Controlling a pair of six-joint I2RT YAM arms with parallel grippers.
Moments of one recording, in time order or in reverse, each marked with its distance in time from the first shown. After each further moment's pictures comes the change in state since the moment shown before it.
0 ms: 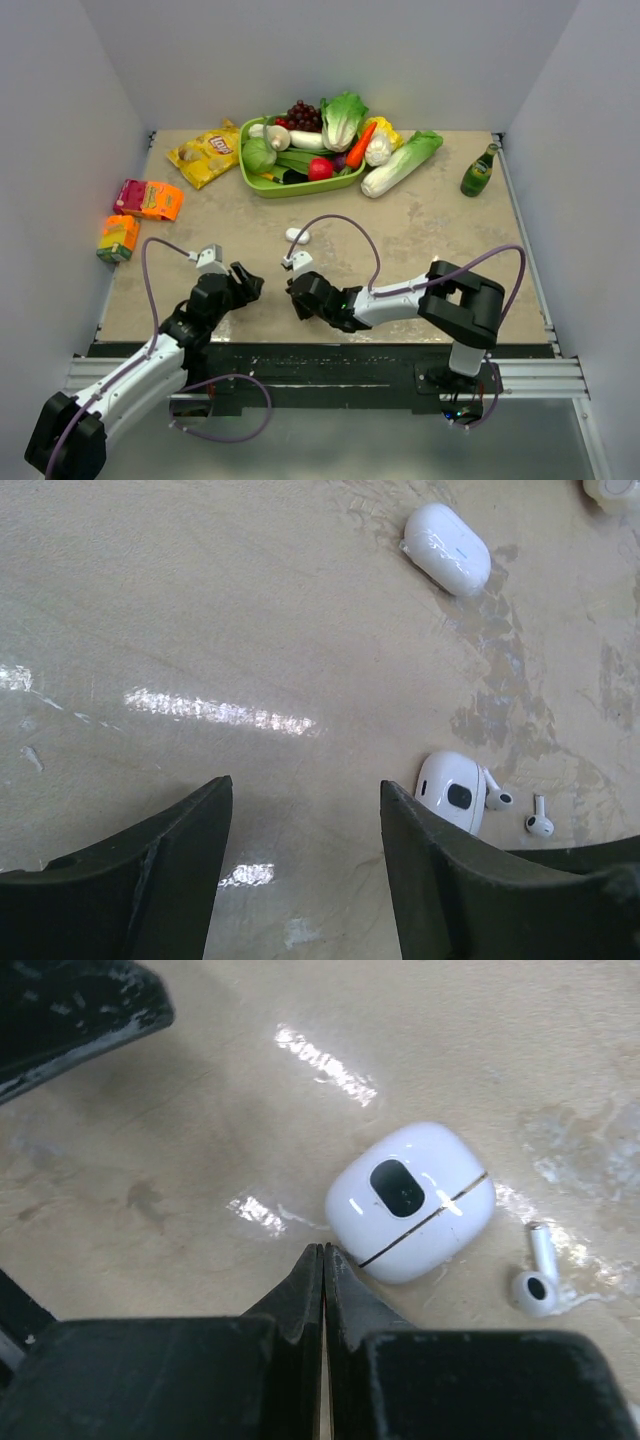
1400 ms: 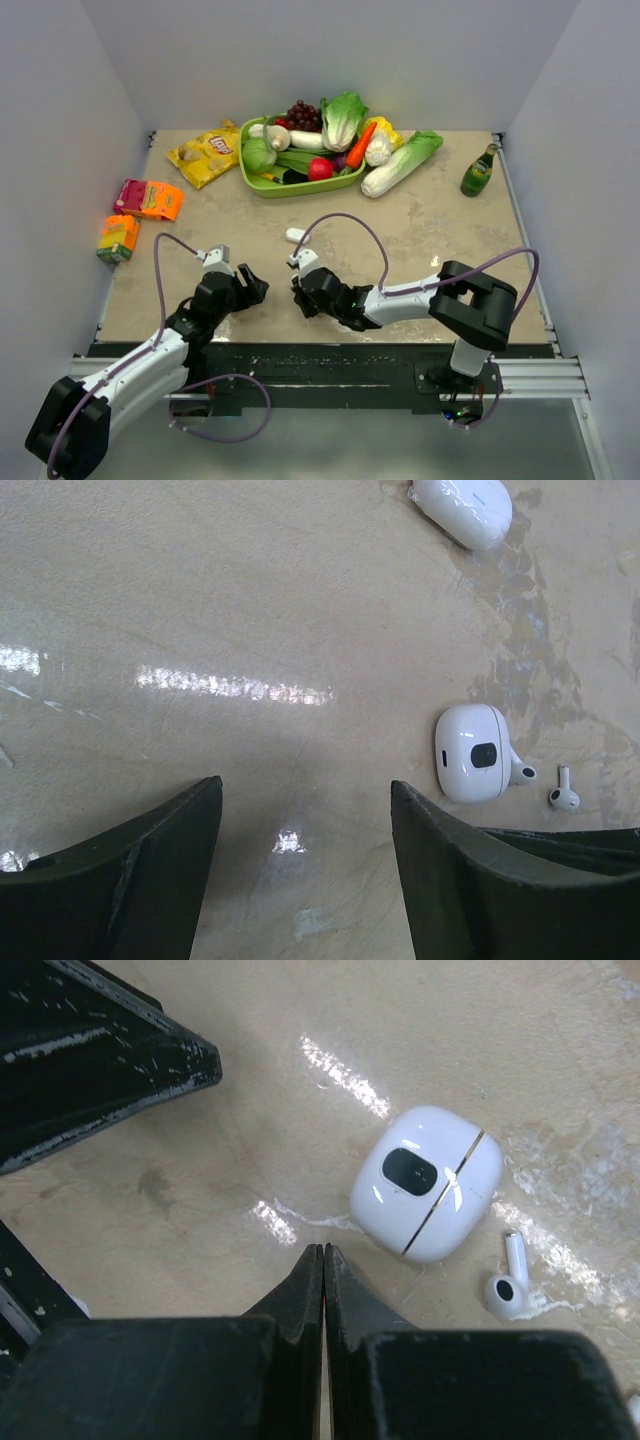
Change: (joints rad) left arm -0.001 0.104 0.000 0.049 0.060 0.037; right arm -0.049 -0.074 -0.097 0.091 -0.089 -0.060
